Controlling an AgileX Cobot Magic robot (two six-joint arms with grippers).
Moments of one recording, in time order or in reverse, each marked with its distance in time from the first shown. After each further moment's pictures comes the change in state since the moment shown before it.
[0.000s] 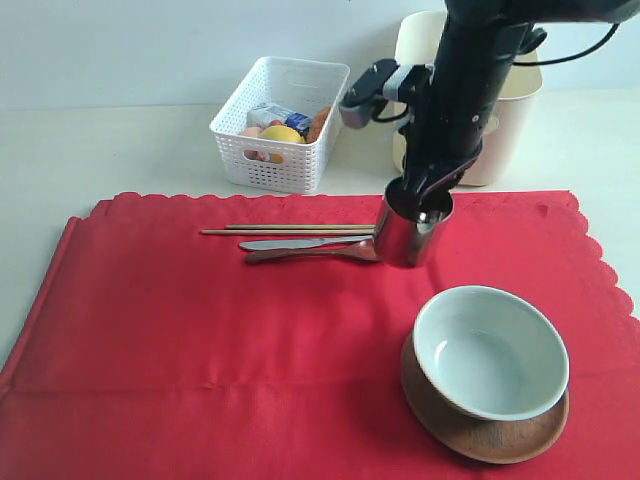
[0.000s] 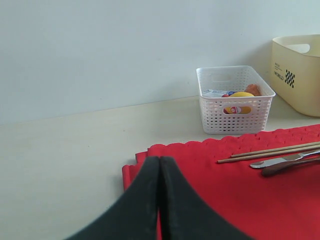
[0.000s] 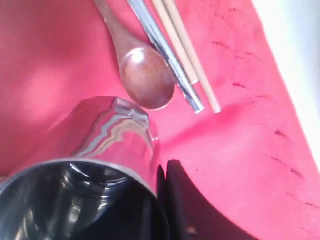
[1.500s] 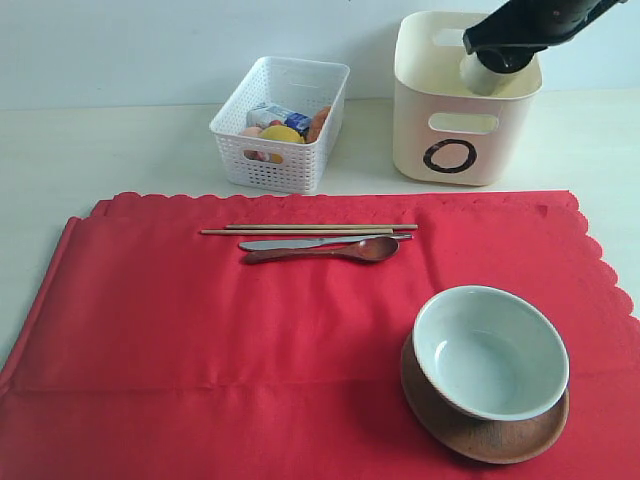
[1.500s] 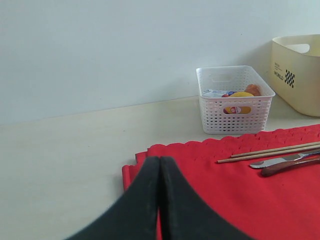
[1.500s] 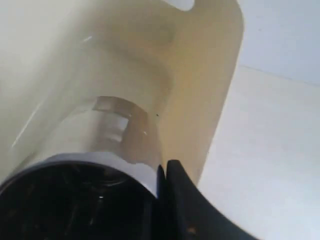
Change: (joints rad) left arm 0.000 0.000 0.000 0.000 0.000 0.000; right arm -0.255 0.033 -0.141 -0.383 -0.414 0.749
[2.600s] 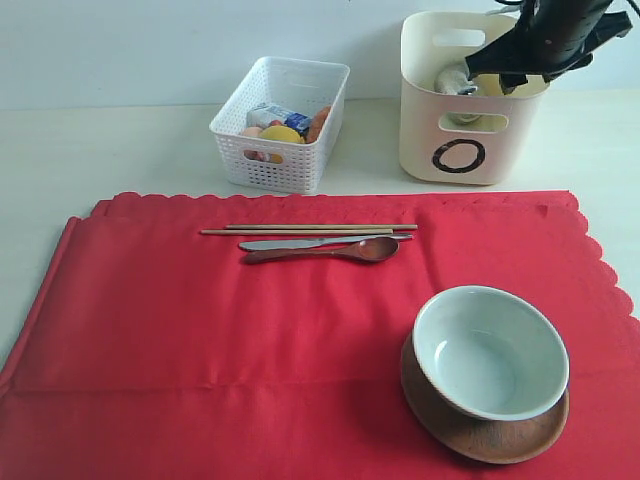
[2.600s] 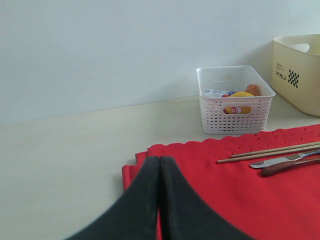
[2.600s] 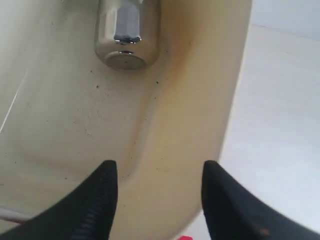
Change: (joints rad) left arm 0.000 0.000 0.000 0.000 0.000 0.000; right arm -0.001 0.044 0.000 -0.034 0.061 0.089
